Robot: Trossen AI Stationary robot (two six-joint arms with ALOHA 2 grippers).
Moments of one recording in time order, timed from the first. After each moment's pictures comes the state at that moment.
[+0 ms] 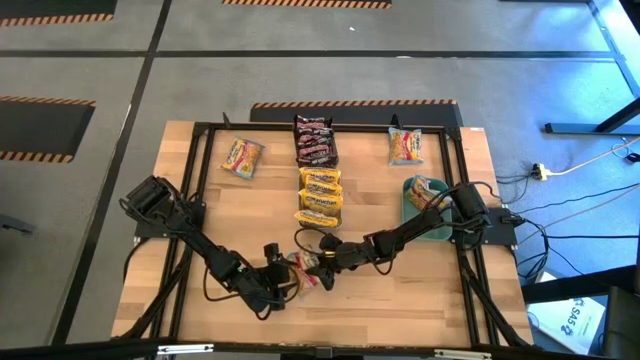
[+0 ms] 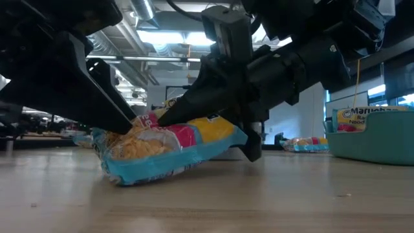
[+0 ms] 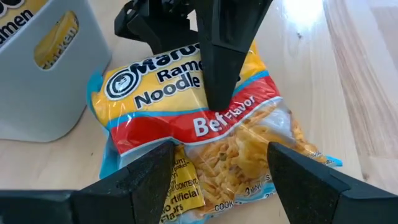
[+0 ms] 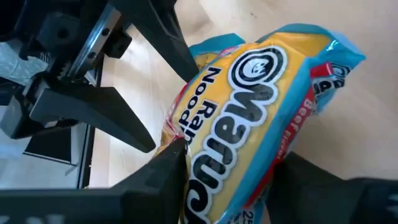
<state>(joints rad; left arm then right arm) -0.68 1.79 0.82 0.12 -0.72 -0.56 0.33 2.08 0.99 0.62 0.11 0.87</state>
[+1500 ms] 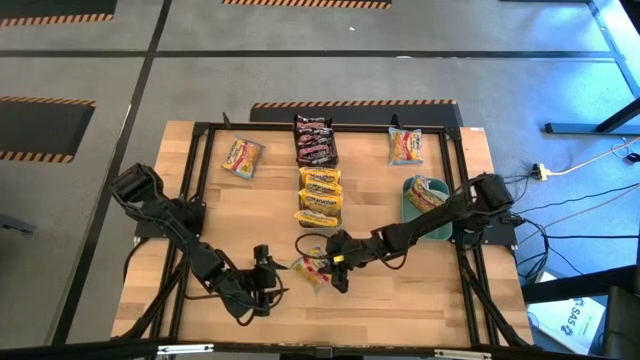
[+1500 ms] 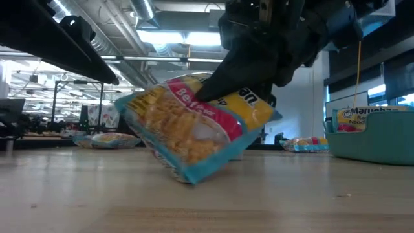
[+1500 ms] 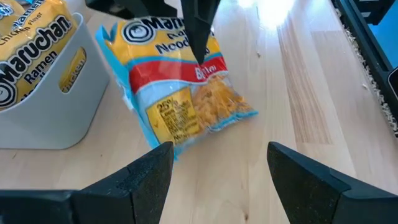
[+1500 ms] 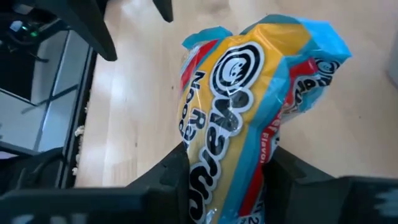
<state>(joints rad) -0.78 1.62 0.82 -0.01 -0.73 -0.57 0.33 1.88 0.98 0.29 0.08 0.62</state>
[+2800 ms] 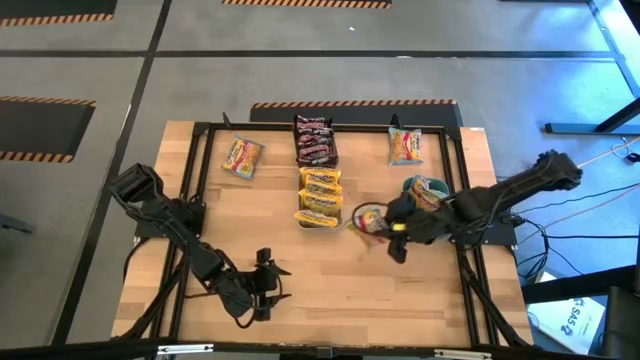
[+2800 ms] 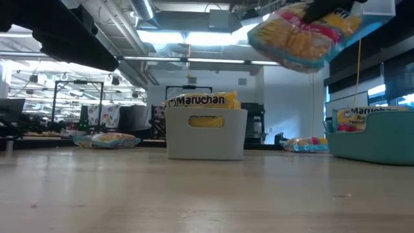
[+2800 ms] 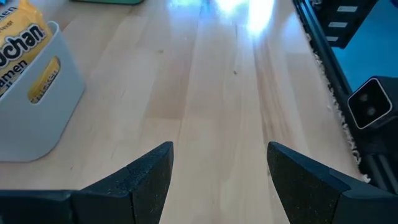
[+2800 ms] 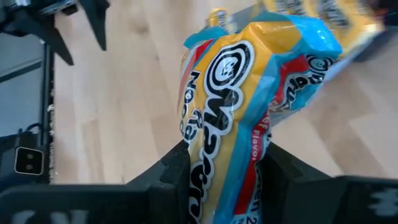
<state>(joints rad) -0.77 1.62 0.82 0.08 -0.69 -0.57 0.40 1.19 0.99 -0.60 0.35 0.65</state>
